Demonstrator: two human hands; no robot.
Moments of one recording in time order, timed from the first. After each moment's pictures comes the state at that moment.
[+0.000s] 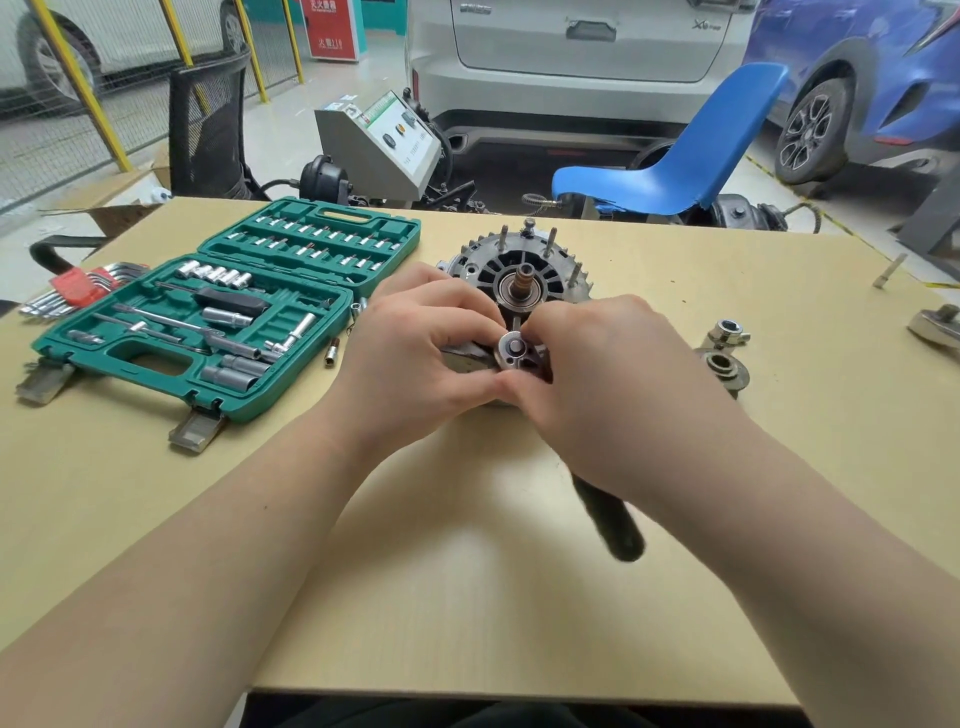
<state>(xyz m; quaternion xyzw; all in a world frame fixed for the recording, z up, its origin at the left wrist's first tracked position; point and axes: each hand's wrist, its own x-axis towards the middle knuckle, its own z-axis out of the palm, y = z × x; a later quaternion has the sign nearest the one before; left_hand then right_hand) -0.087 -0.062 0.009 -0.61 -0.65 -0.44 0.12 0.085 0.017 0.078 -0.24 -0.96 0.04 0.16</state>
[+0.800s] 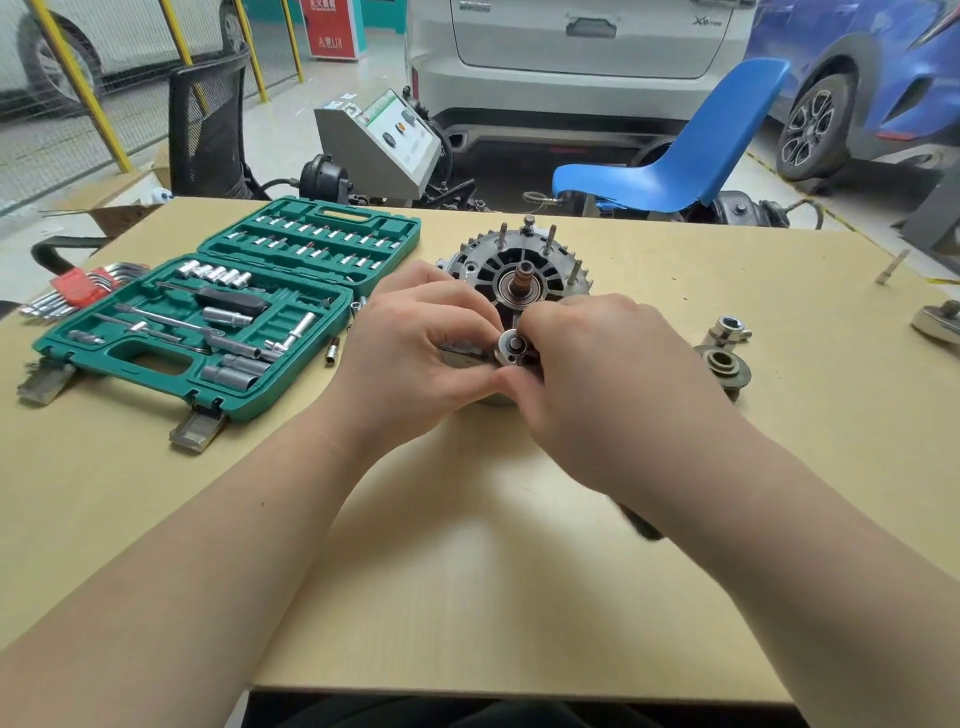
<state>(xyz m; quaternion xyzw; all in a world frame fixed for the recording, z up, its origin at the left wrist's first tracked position) -0.089 -0.062 0.008 -0.61 -0.64 -0.45 0.11 0.086 0.010 0.080 -0.24 -0.96 0.00 0.15</state>
